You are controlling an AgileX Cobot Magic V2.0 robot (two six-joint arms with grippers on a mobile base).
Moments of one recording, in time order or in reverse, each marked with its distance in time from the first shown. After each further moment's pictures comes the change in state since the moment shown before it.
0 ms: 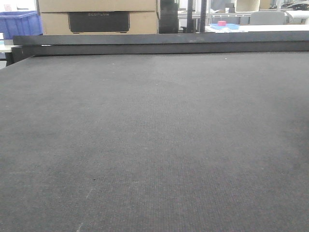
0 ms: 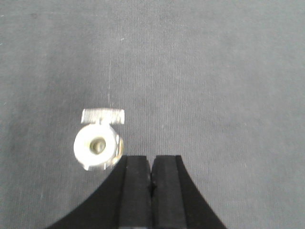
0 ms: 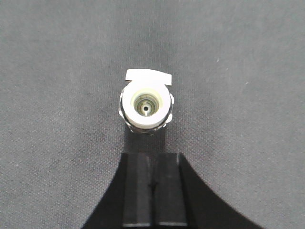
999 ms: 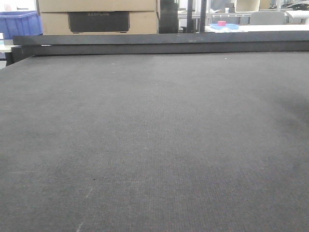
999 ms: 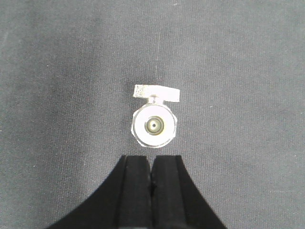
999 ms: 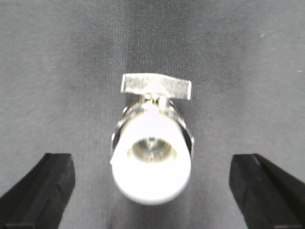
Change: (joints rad) left arm 0.179 0.064 -0.050 -0.029 0.129 0.102; right arm 0.002 0.462 -0.223 0.012 0.129 0.000
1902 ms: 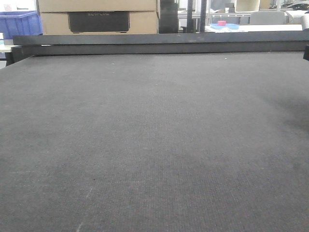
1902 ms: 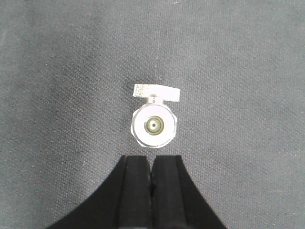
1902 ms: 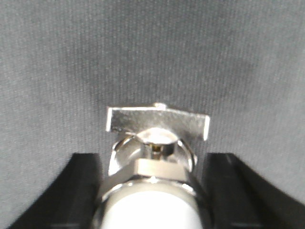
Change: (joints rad) left arm 0.000 0.006 0.000 0.000 0.000 0.001; right arm 0.000 0.140 -0.002 0.000 -0.037 0.002
